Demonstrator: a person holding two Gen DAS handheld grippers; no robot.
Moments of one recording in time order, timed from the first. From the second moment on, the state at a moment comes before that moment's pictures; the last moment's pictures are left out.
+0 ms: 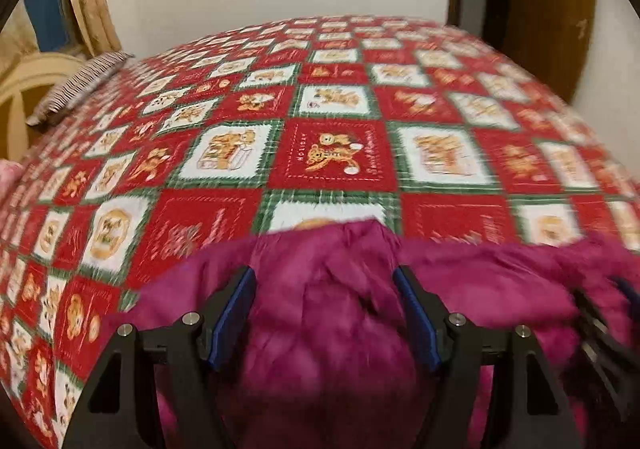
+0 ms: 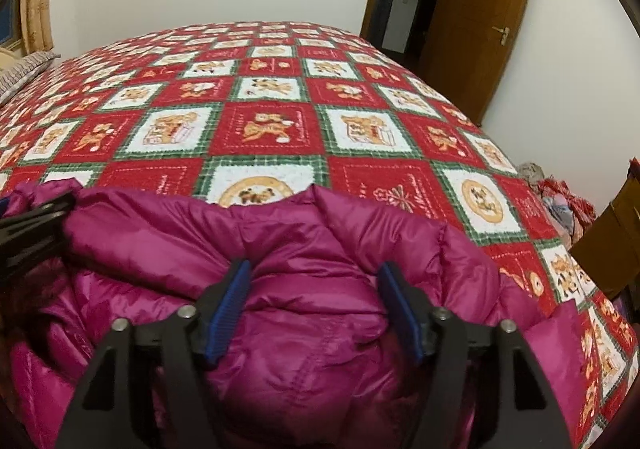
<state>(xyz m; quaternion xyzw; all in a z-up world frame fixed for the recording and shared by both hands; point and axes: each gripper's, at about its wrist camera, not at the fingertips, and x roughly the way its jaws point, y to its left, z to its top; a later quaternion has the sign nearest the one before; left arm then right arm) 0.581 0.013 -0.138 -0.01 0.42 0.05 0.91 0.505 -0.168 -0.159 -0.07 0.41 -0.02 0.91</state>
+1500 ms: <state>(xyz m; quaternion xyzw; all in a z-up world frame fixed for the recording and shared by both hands) 0.151 0.102 -0.127 -0.01 0.40 -0.10 0.91 0.142 -0.200 -0.074 -0.02 0.37 0.01 0.93</state>
